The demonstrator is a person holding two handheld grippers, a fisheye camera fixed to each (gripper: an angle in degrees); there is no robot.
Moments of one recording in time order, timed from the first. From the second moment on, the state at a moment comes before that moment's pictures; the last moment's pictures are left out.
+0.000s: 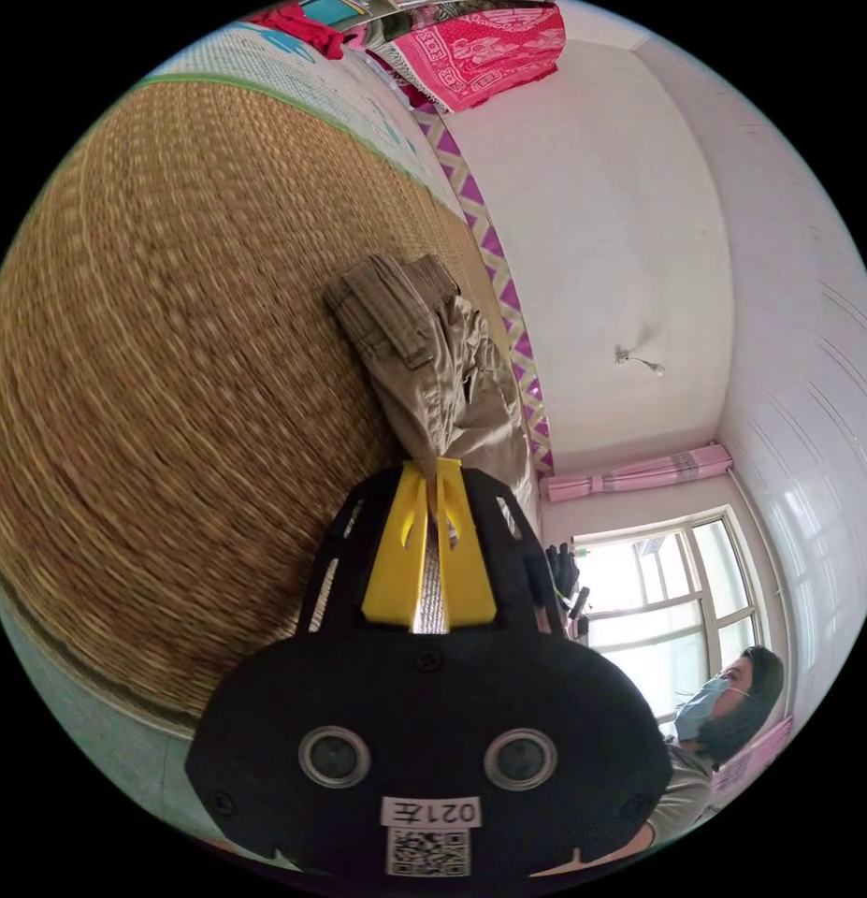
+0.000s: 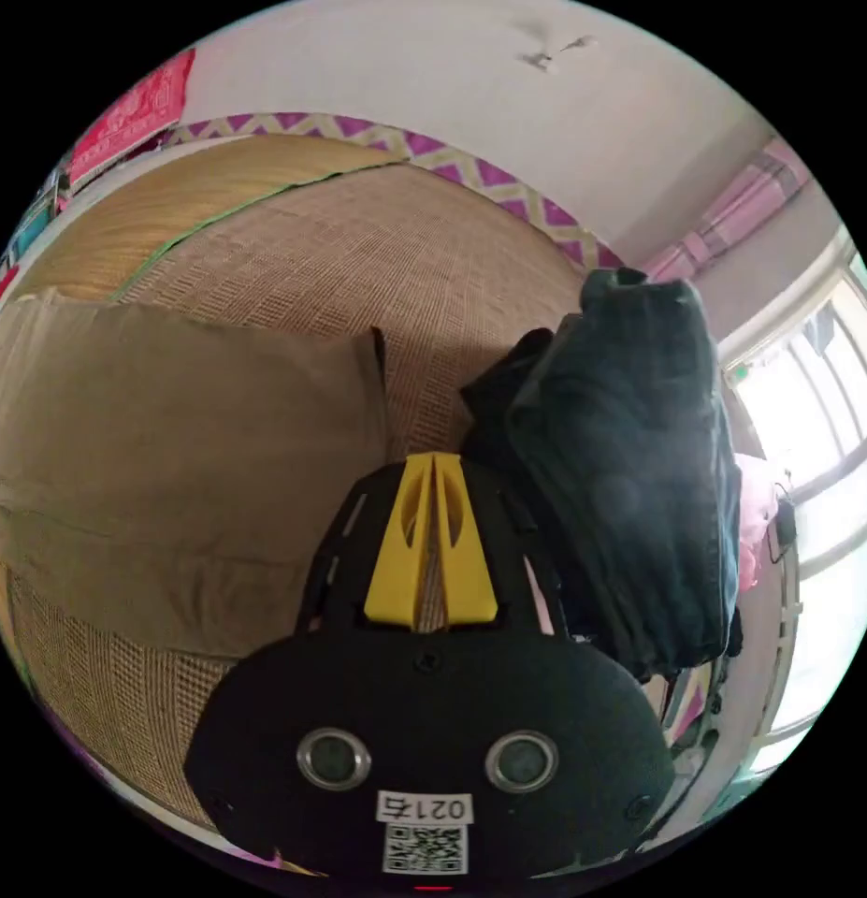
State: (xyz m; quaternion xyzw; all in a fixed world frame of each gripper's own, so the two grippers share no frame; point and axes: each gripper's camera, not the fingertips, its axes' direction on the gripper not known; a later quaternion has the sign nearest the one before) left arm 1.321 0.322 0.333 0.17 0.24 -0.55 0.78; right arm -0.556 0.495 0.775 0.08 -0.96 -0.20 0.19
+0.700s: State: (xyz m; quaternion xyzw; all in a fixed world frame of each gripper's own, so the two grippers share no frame) left arm 1.272 0.337 0.352 0.17 0.24 -0.55 0.78; right arm -0.695 0.687 0.840 -0.44 -0.85 -0.10 -0.25
